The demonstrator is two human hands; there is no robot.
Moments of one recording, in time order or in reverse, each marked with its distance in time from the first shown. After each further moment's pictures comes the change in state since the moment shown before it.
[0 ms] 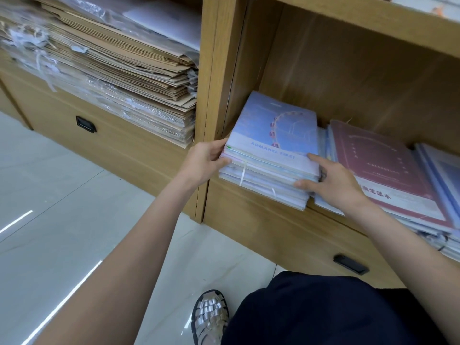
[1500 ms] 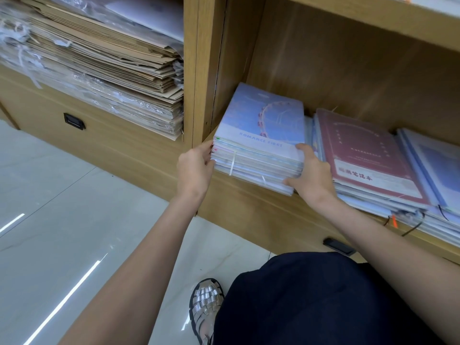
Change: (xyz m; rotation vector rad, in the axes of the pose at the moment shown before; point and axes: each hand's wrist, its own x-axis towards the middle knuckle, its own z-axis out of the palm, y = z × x) left_hand -0.027 -0.007 0.034 0.145 0.374 0.049; right_hand -0.023 -0.006 0.022 -0.038 0.146 0.044
